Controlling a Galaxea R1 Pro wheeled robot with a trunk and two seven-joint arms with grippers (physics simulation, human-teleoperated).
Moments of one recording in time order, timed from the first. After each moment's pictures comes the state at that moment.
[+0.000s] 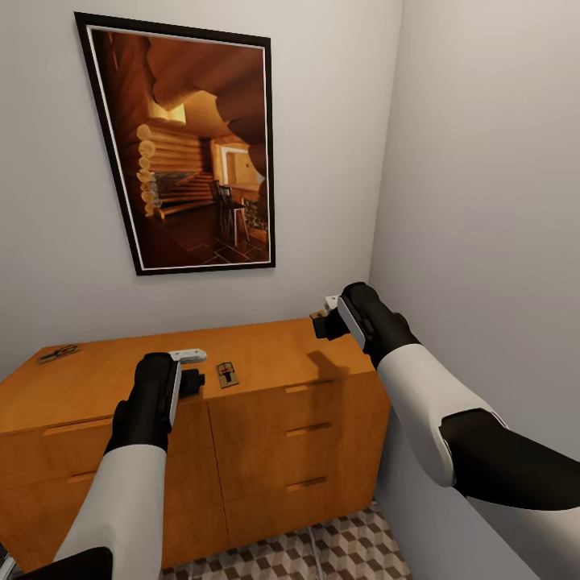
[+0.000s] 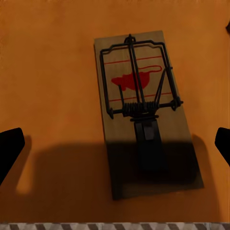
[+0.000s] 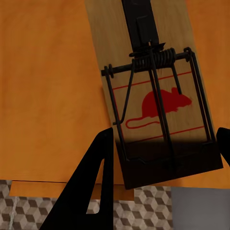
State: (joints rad) left arm -0.80 -0.17 0.35 -1.10 -0.43 1.04 -0.03; right arm -1.24 0.17 0.14 -0.61 0.01 1.04 0.08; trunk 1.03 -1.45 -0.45
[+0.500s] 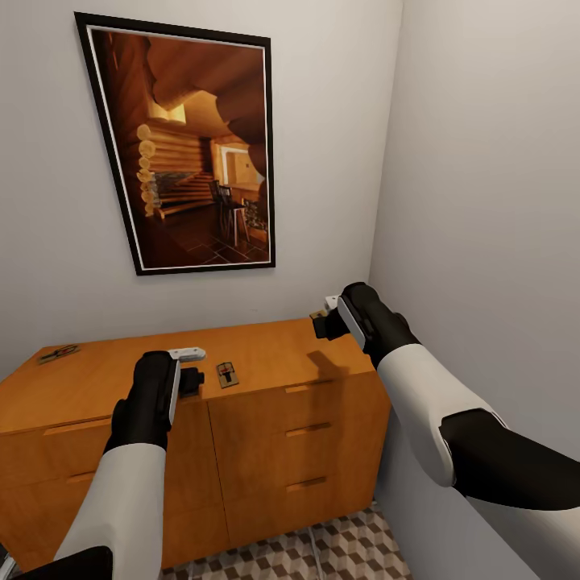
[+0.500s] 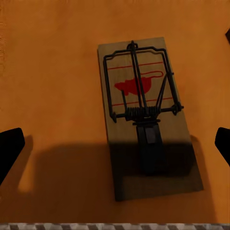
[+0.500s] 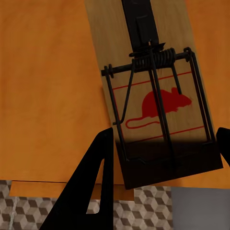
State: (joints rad) left arm -0.81 -0.17 0.35 -1.11 -0.43 1.04 -0.03; right arm -1.24 0.17 0.14 -0.61 0.01 1.04 0.08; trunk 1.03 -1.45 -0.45
